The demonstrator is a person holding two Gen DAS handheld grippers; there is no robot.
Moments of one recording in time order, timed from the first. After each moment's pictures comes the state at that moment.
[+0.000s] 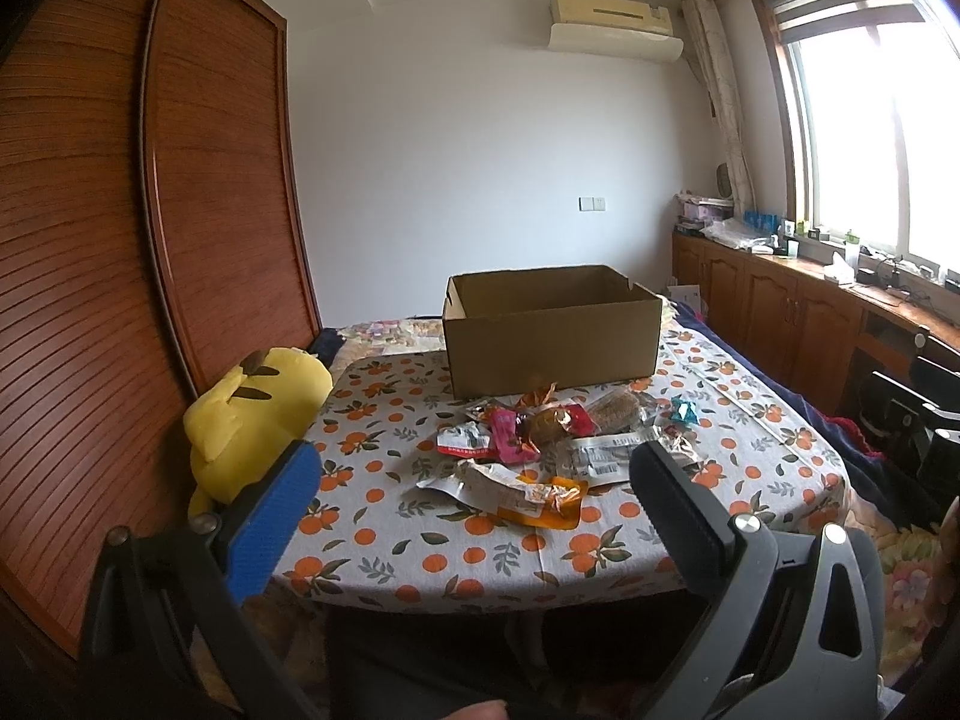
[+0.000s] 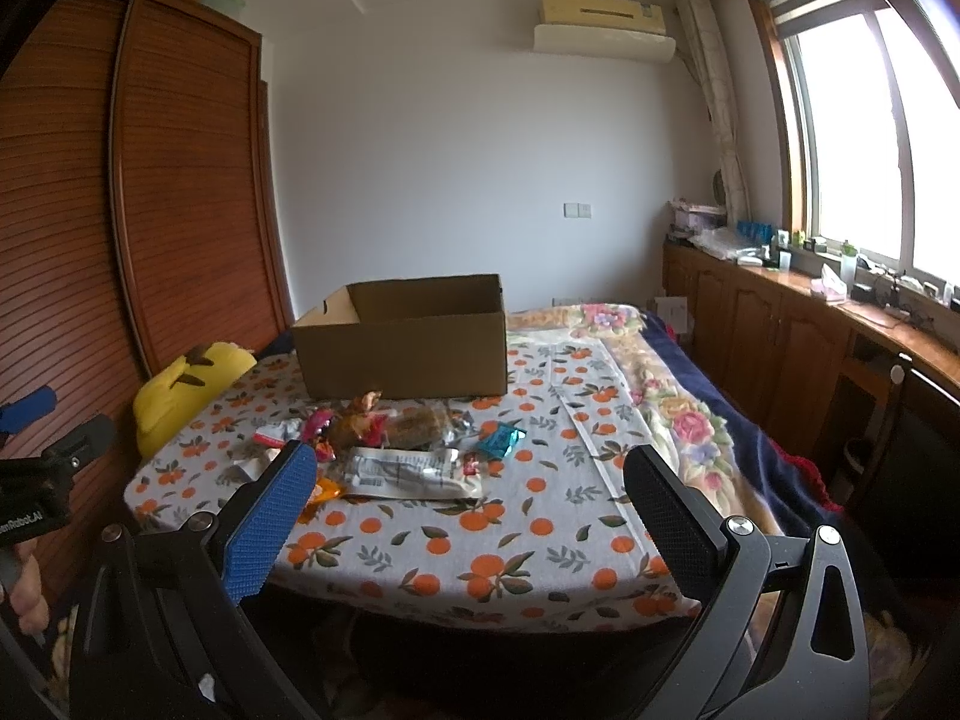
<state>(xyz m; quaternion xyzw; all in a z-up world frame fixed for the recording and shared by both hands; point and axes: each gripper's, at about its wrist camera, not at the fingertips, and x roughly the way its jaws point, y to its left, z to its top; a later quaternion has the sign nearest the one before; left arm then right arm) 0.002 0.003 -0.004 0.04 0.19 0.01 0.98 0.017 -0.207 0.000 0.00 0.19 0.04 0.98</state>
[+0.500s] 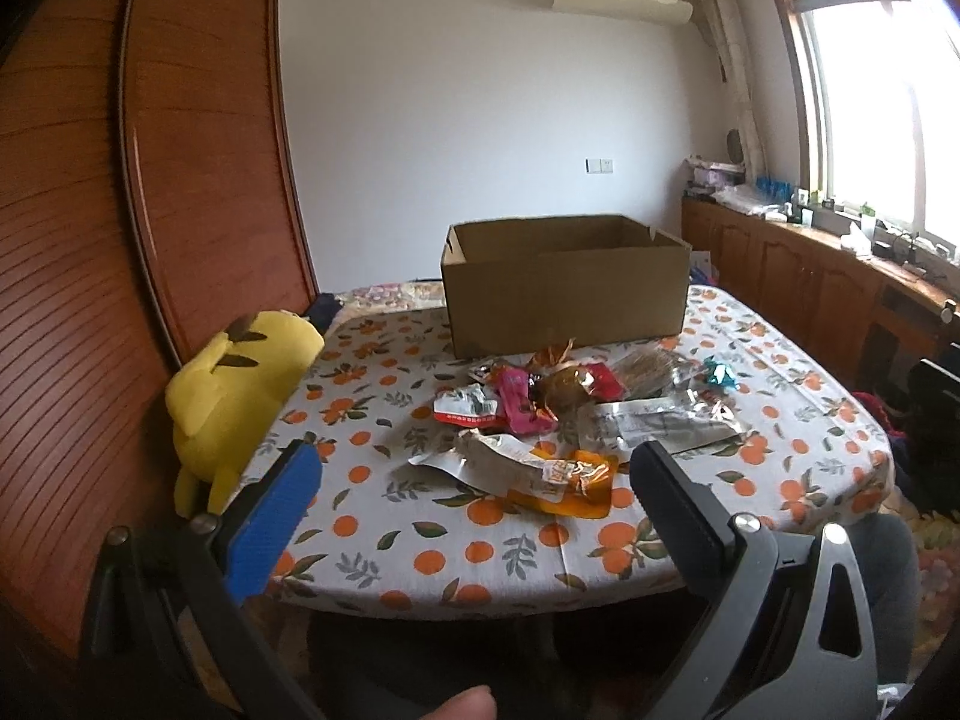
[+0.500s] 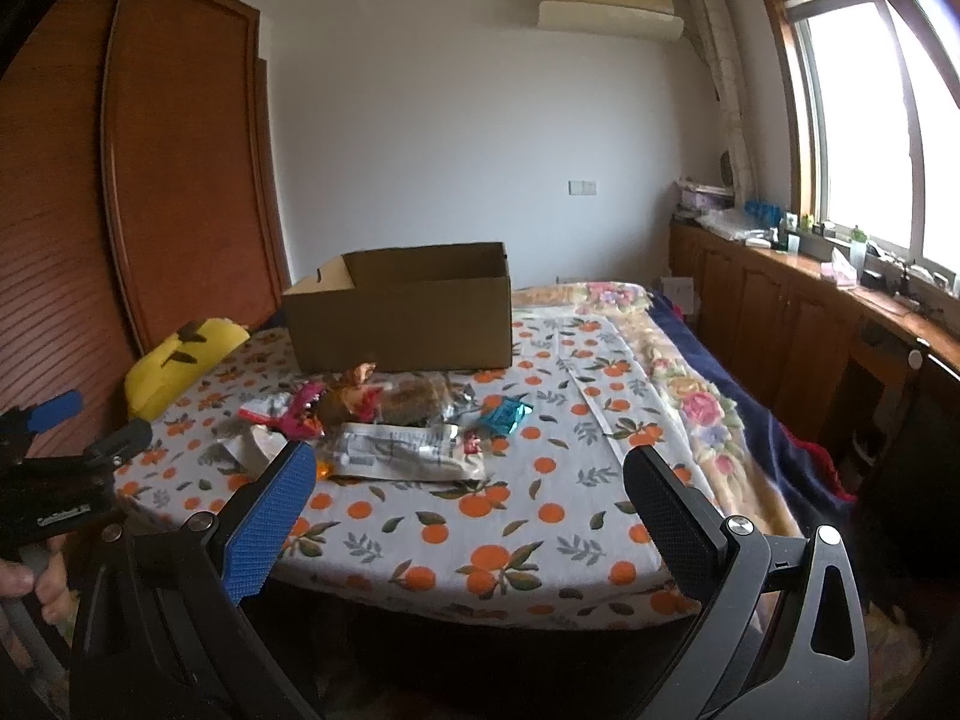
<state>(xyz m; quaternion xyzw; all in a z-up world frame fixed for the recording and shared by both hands) 0.062 0.005 -0.054 0.04 0.24 0.01 0.97 0.047 -0.206 -0.028 0.00 0.22 0.05 0.98</state>
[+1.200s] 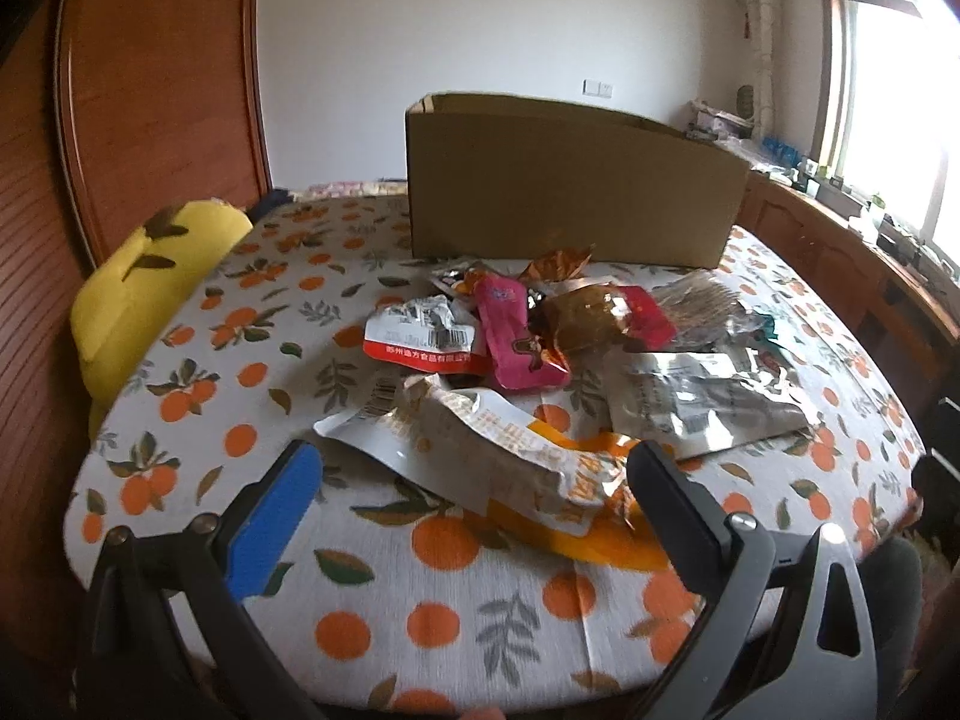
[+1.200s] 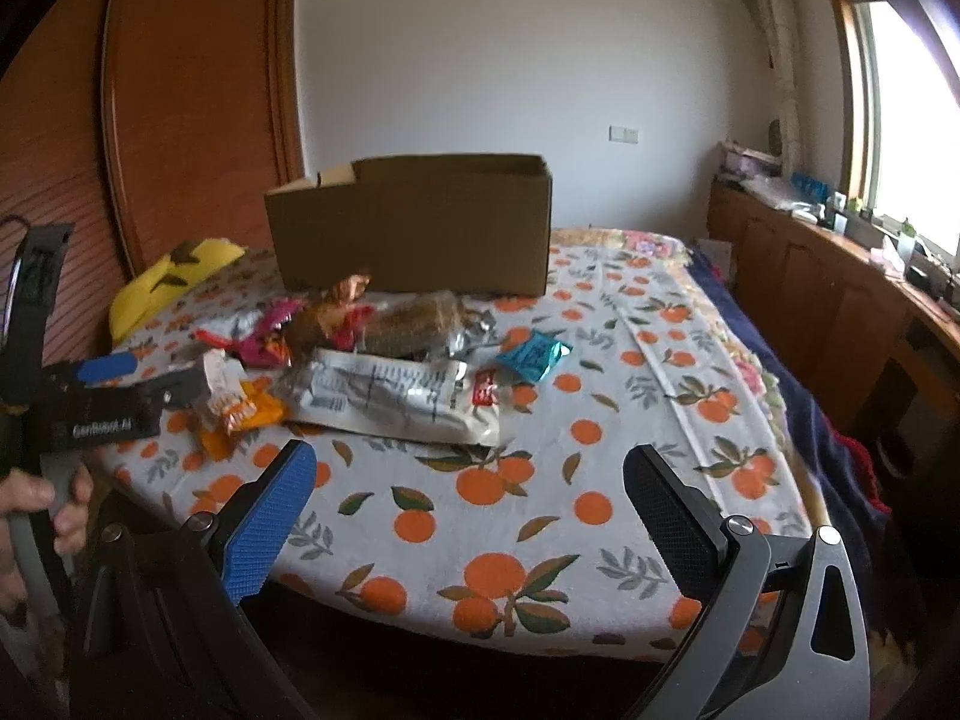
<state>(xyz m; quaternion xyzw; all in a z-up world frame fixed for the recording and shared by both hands) 0.175 0.015 -0.131 -0.02 0.34 -0.02 0.94 0.127 -0.200 -0.098 -0.04 0.29 0.09 0.95</state>
